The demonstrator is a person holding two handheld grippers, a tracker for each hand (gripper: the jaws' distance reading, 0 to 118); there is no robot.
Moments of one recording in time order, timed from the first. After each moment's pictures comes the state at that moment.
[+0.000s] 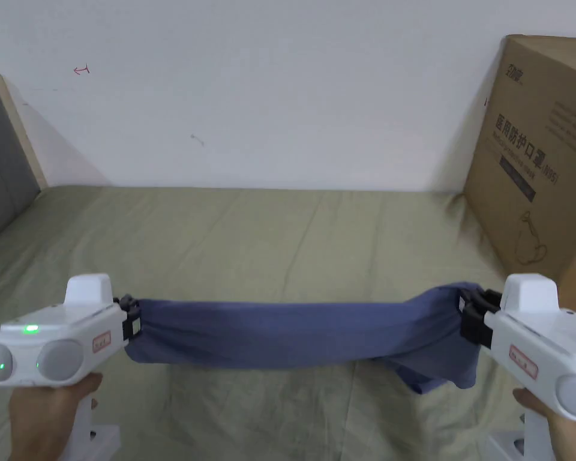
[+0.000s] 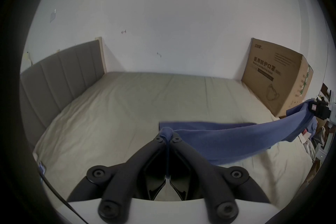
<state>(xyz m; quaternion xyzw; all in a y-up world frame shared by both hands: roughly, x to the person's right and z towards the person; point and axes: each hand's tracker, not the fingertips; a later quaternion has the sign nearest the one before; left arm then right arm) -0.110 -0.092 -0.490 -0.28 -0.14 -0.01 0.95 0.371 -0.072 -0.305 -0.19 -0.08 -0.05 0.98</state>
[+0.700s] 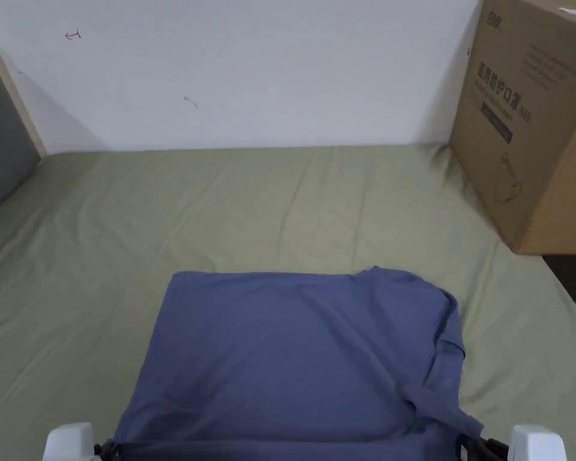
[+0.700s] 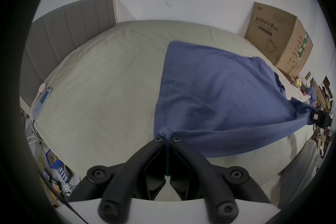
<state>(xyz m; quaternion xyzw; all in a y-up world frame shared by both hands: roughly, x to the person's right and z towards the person) -0.184 -0.220 -0.285 -0.42 -0.11 -0.03 0.90 0.307 -0.205 -0.091 -0.35 -0.08 -0.15 0.92</state>
